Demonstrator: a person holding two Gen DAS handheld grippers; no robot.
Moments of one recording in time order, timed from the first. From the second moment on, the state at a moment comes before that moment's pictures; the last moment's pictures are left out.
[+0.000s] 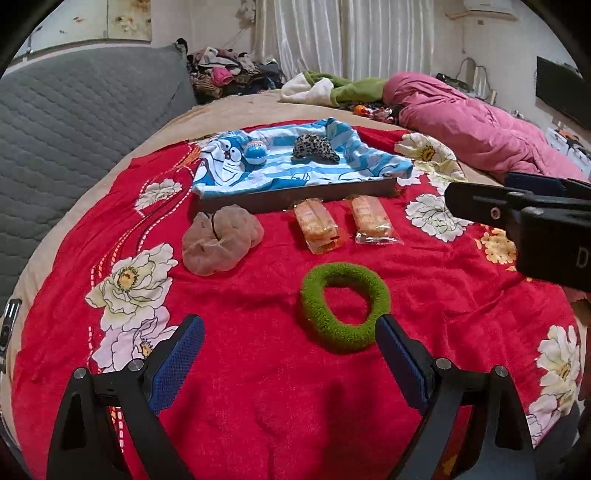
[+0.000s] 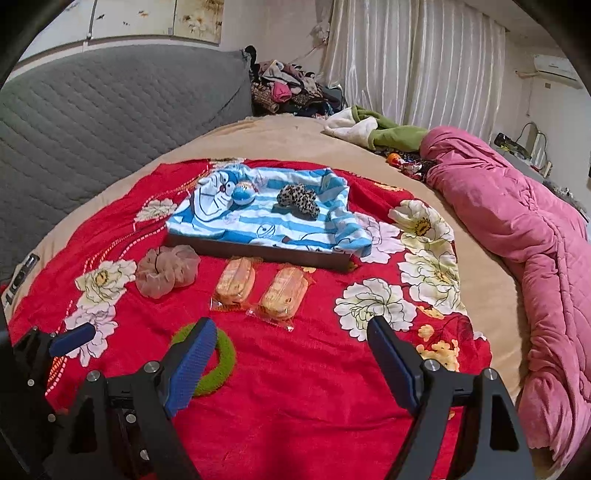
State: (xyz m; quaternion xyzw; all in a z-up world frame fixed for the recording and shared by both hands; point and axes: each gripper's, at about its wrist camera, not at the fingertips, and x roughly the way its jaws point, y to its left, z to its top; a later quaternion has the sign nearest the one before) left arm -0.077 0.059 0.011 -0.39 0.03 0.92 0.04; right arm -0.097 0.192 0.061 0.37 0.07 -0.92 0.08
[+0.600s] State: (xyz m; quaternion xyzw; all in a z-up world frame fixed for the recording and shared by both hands) left arm -0.093 0.059 -0.006 -0.40 0.03 0.92 0.04; right arm -0.121 0.179 0.028 0.40 0.09 -0.91 0.08
